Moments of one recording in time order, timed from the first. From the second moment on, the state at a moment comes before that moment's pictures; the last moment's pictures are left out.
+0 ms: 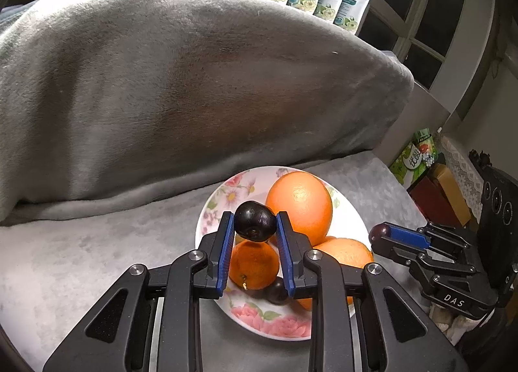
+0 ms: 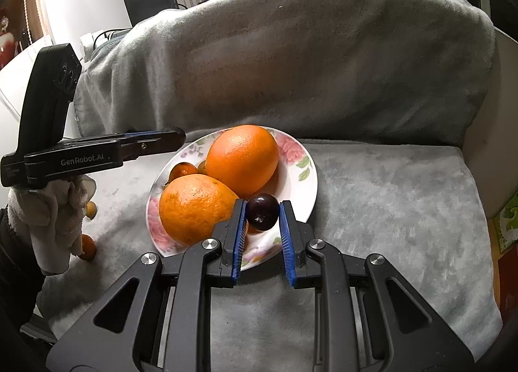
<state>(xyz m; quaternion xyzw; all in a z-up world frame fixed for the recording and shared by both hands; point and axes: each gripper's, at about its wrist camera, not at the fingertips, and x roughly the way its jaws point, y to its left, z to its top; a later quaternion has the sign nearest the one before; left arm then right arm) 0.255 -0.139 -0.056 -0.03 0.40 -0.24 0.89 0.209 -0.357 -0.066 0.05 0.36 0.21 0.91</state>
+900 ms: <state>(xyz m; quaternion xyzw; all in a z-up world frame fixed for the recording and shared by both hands) 0.251 -0.140 -0.040 -0.04 0.39 -0.23 0.89 0.192 -0.349 -0.052 0.03 0.33 0.21 0.92</state>
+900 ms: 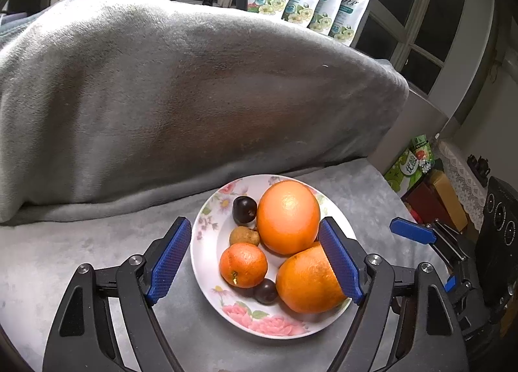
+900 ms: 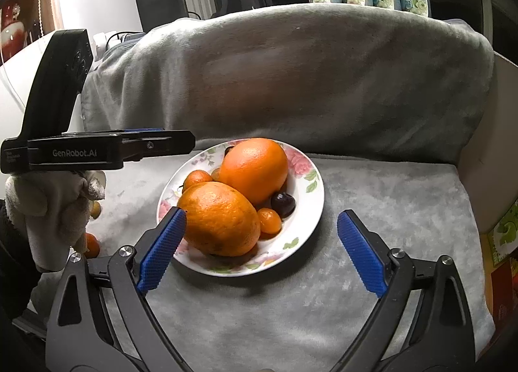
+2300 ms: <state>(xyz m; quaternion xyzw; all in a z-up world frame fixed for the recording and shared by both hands) 0.159 -0.063 0.009 -0.04 0.30 -0.18 0.94 0.133 -0.288 -0.004 -0.01 0.29 0.24 0.93</state>
